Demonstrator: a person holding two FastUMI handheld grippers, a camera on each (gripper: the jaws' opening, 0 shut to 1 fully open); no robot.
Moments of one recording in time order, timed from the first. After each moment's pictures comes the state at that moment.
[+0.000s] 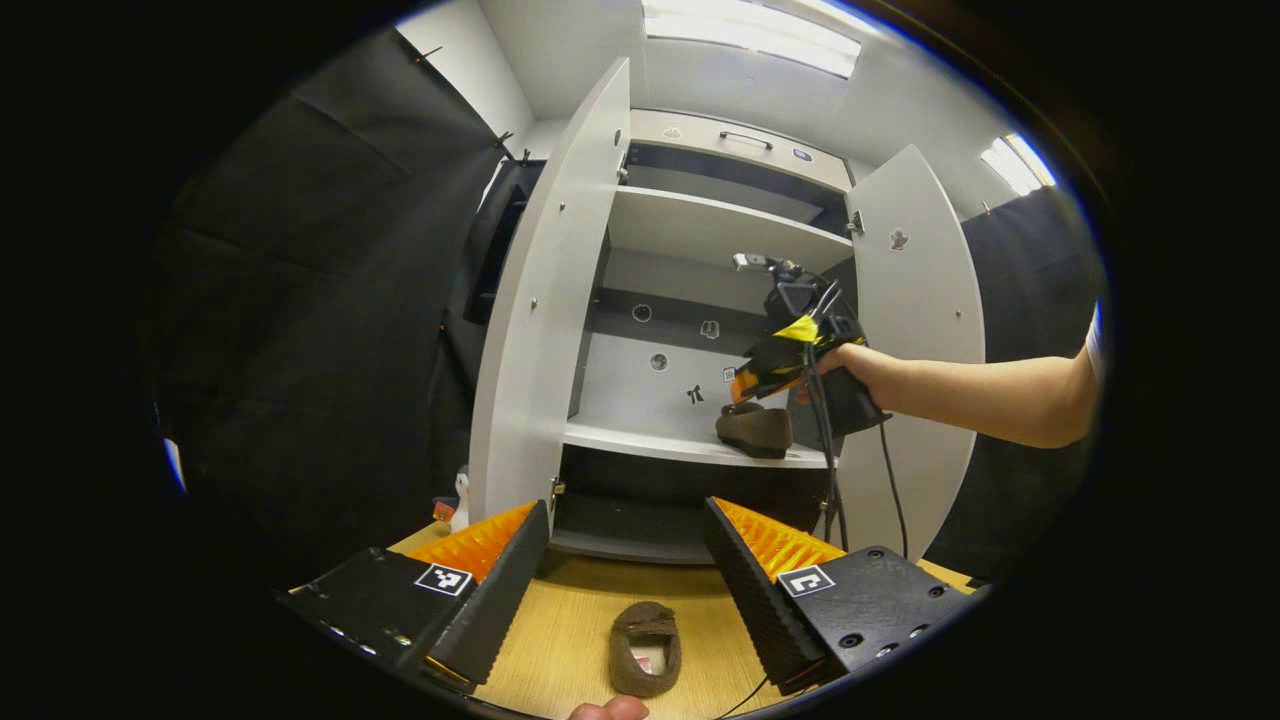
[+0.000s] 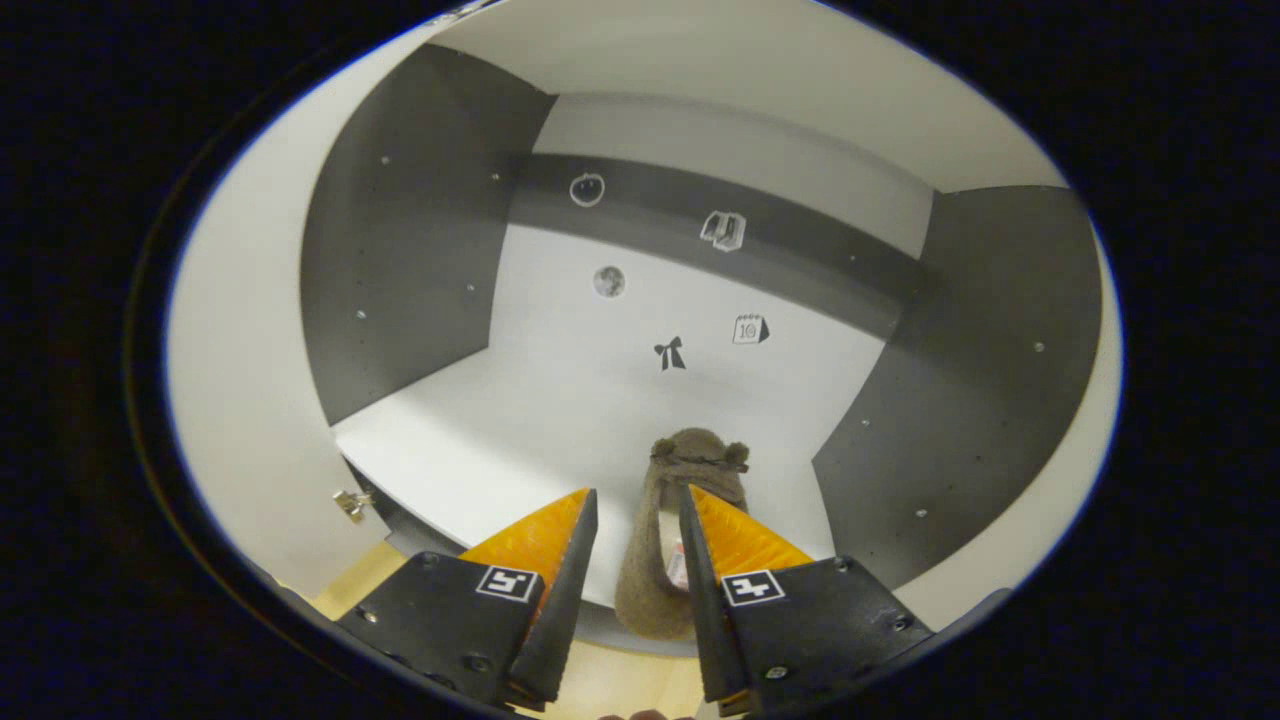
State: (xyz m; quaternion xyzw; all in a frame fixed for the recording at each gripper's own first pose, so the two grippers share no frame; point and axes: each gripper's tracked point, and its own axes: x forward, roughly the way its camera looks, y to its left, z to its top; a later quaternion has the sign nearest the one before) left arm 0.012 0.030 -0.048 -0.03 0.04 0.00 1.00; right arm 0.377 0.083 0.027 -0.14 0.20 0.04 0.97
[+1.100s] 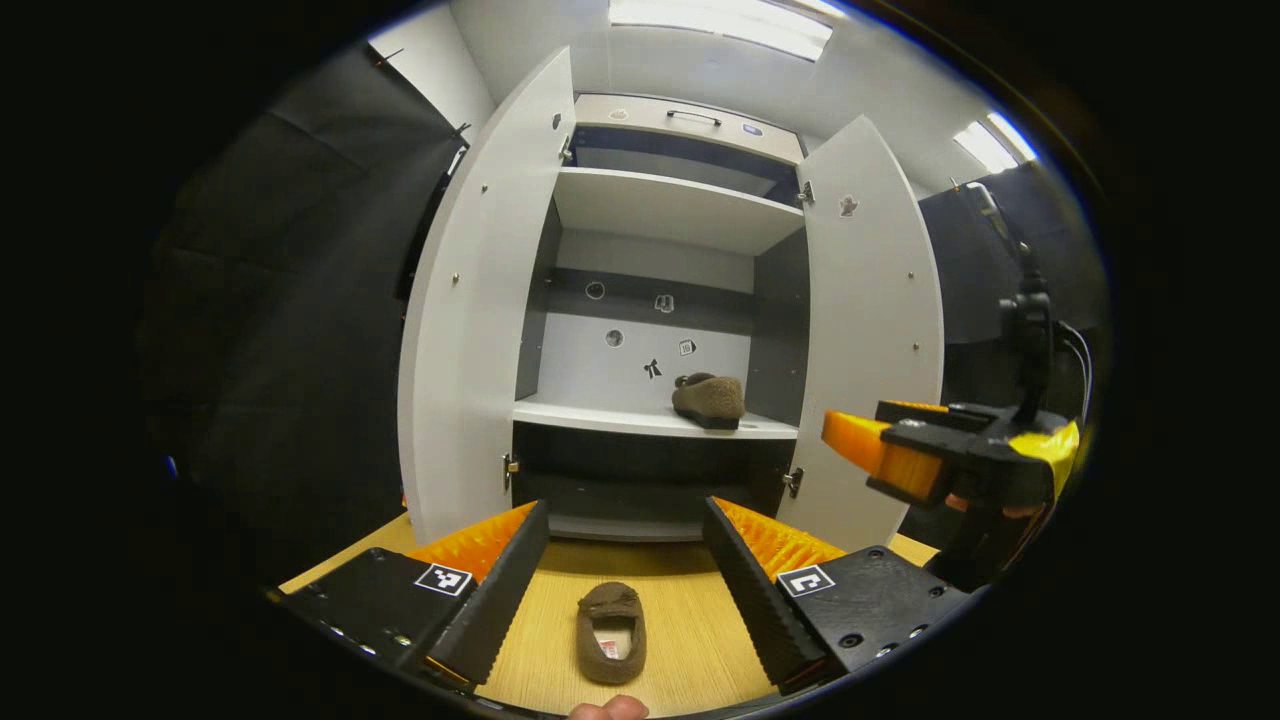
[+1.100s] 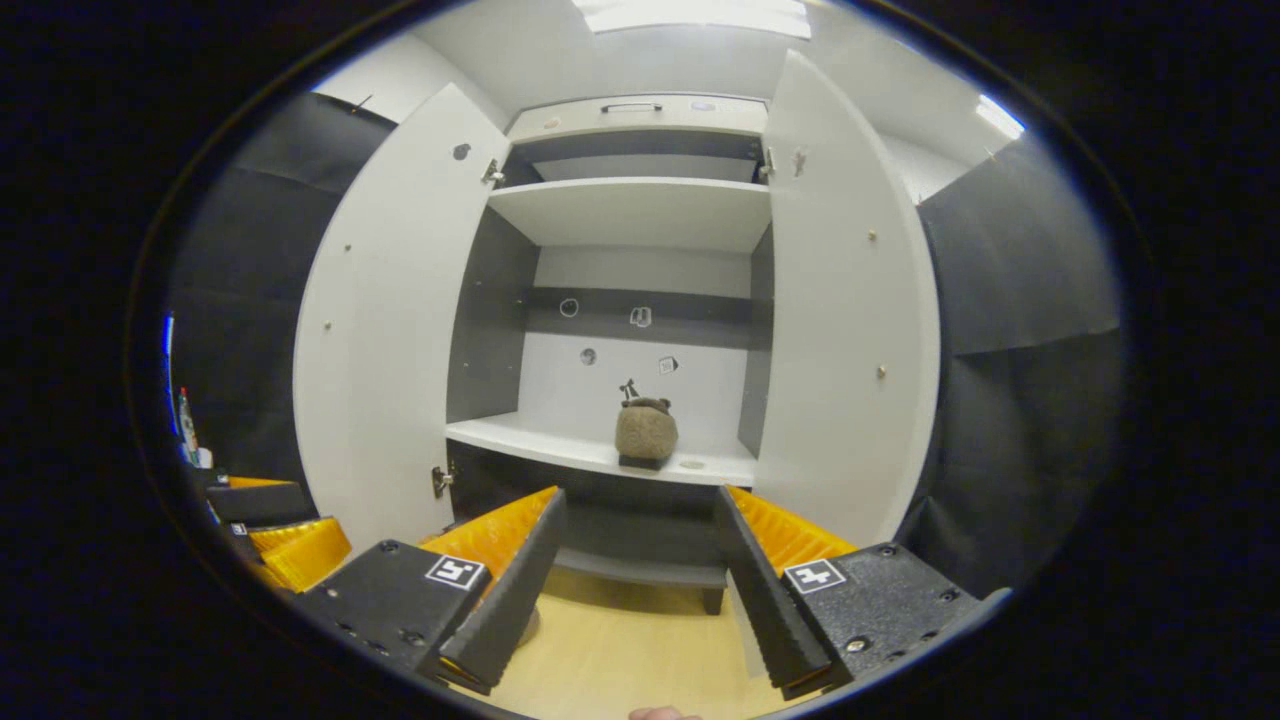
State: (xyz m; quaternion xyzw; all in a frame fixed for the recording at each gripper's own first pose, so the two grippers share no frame) left arm 0.000 -0.022 -0.073 0.00 0.07 -0.04 1.00; right arm 0.104 0.027 -0.038 -0.04 0.01 0.00 1.00
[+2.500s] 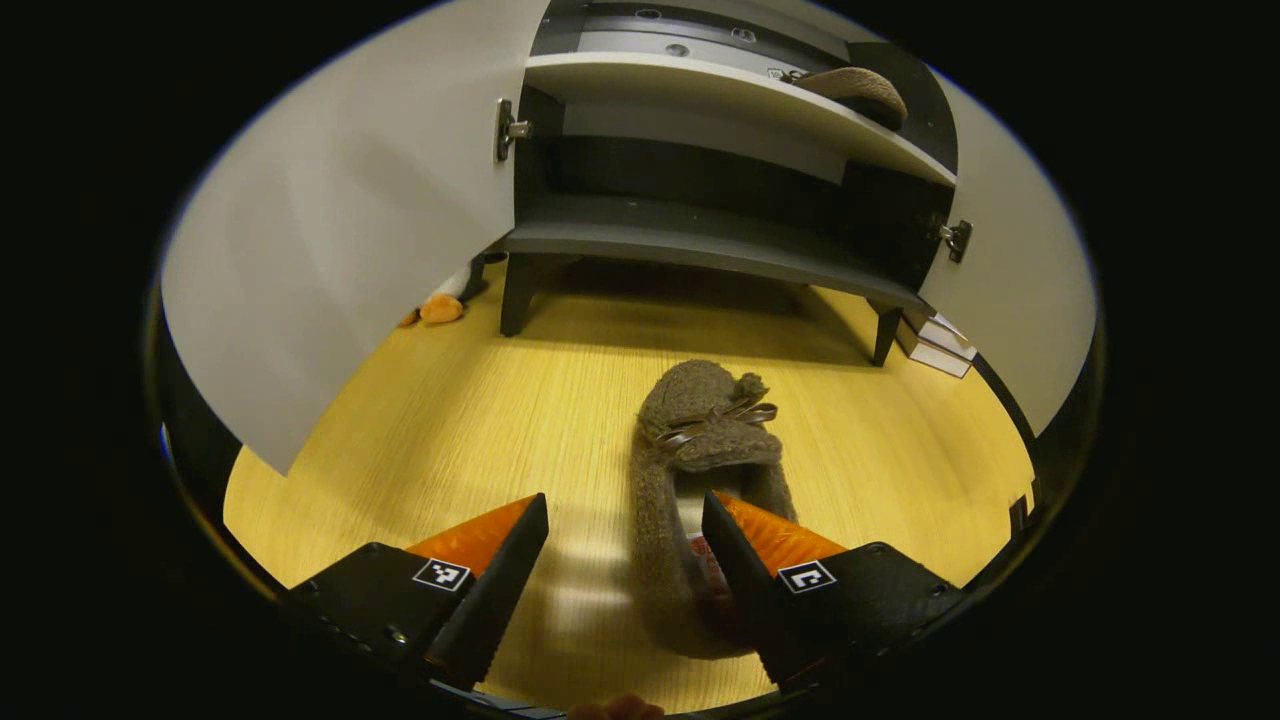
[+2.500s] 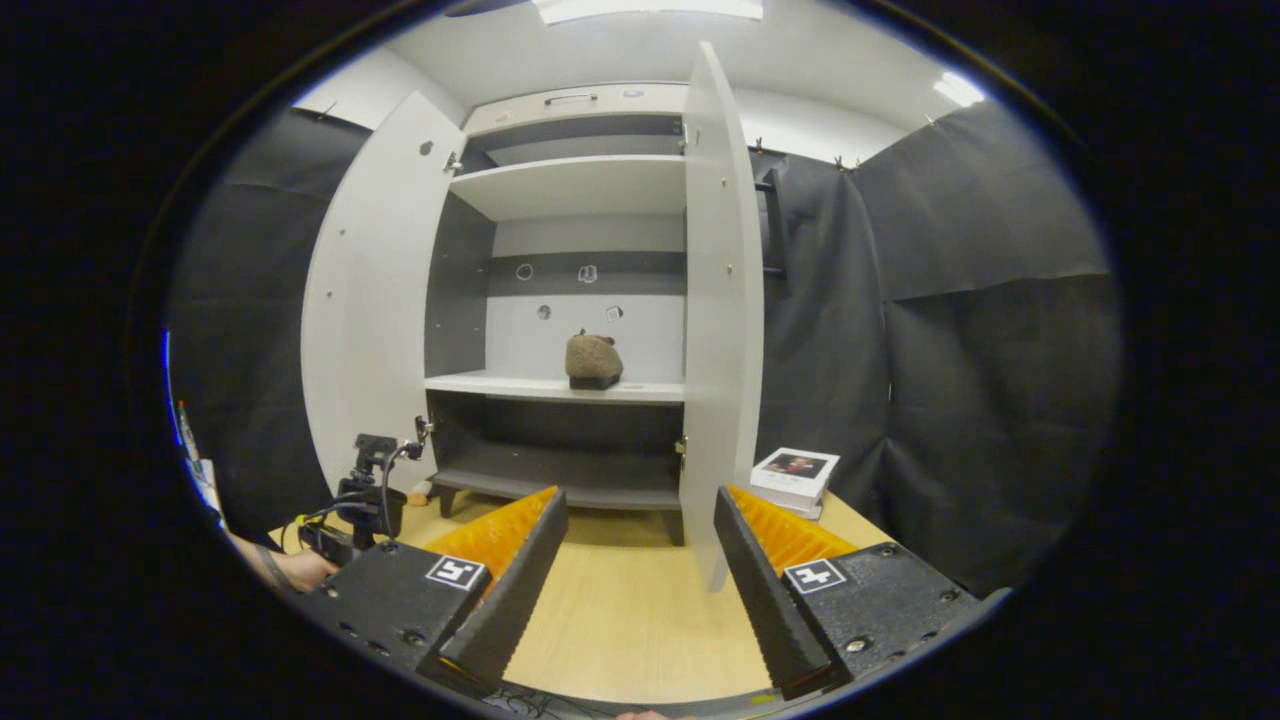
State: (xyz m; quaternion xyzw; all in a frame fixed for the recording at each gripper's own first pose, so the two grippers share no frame) left arm 0.047 0.041 -0.364 -0.02 0.43 0.00 0.90; right arm 0.011 -0.026 -0.088 0.00 0.06 -0.06 1.00
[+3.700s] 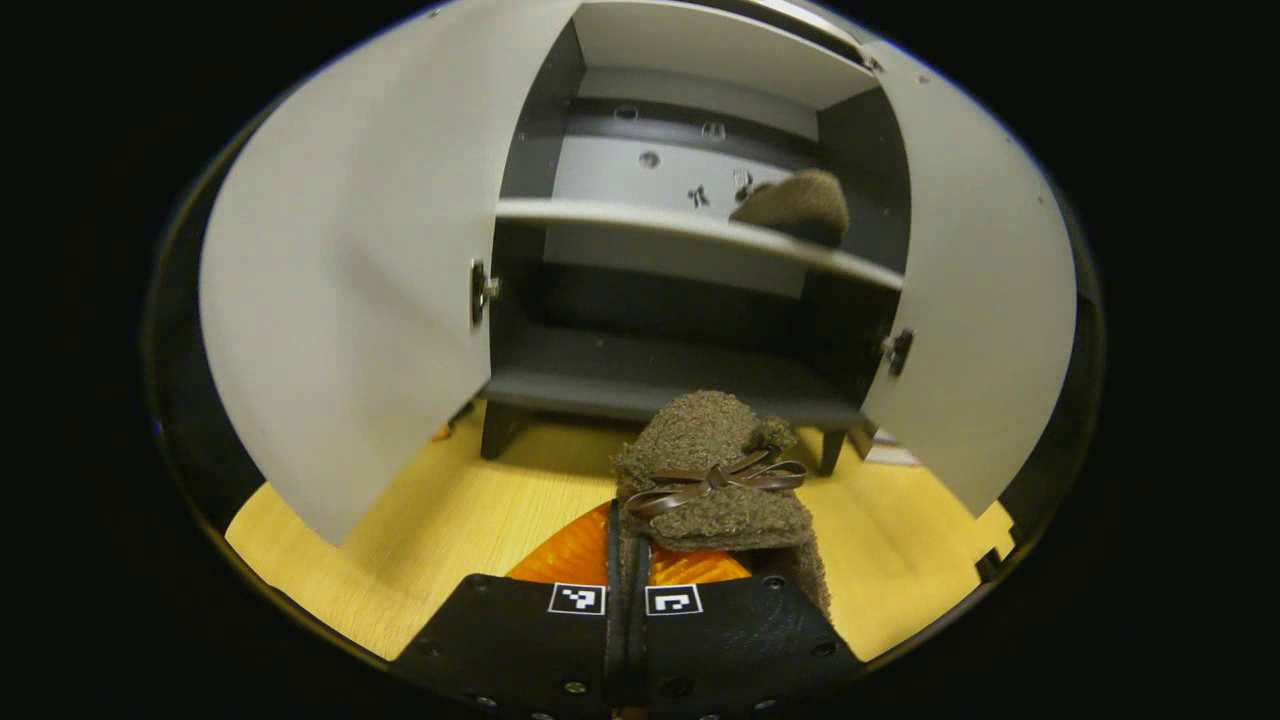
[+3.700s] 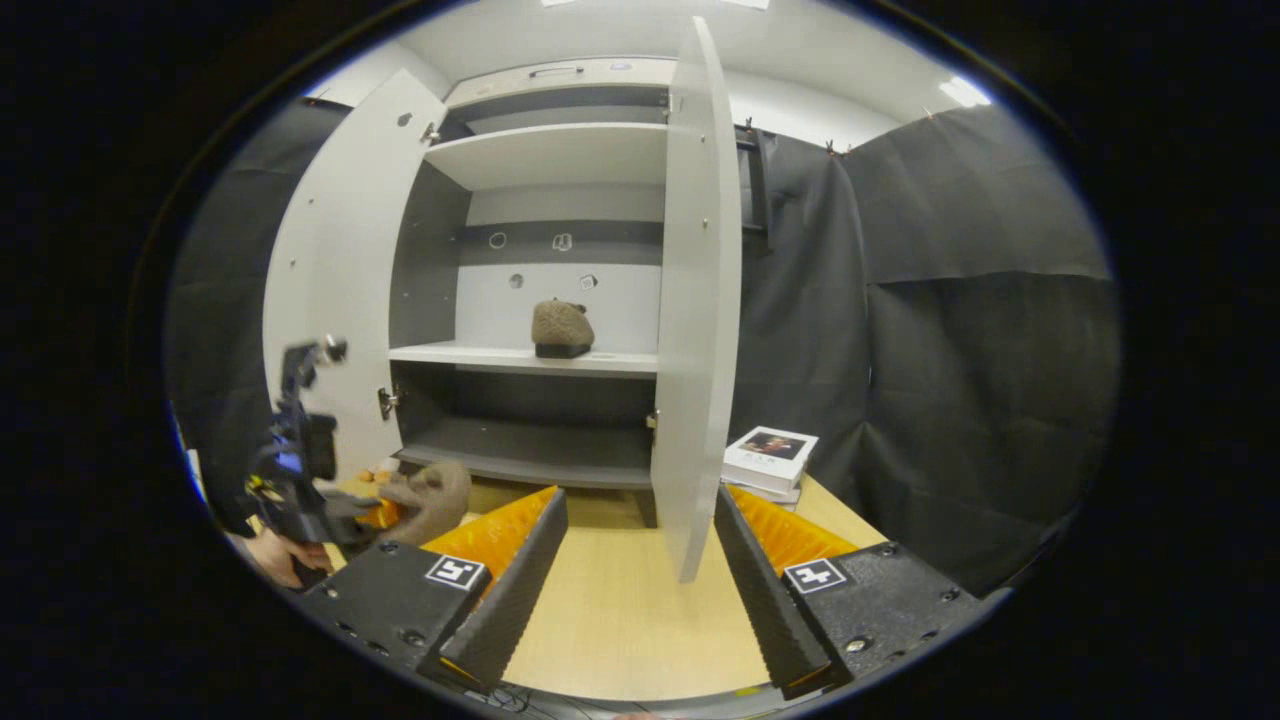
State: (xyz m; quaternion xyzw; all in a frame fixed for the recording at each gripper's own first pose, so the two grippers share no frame) left arm 0.095 -0.008 -0.212 -0.02 0.22 -0.01 0.97; right arm 0.031 -0.045 -0.110 -0.01 0.10 -0.08 0.99
